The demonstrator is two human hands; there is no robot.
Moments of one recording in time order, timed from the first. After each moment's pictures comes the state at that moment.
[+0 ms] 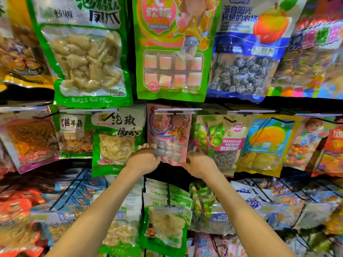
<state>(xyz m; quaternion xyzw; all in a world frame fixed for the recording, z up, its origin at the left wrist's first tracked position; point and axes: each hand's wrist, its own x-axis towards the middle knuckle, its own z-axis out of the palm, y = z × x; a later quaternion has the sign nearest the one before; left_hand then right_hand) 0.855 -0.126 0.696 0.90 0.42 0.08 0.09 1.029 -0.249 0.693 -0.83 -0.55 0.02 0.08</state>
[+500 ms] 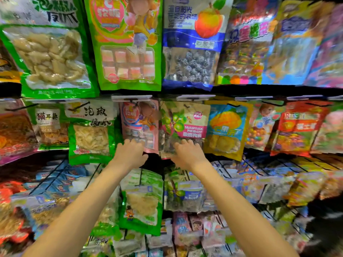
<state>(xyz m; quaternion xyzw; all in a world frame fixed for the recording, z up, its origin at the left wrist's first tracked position) 0.878 -0.237 0.716 0.90 0.42 0.02 -0.08 1.042 -0.358 0.713 -0.82 -0.57 -0.05 0.04</state>
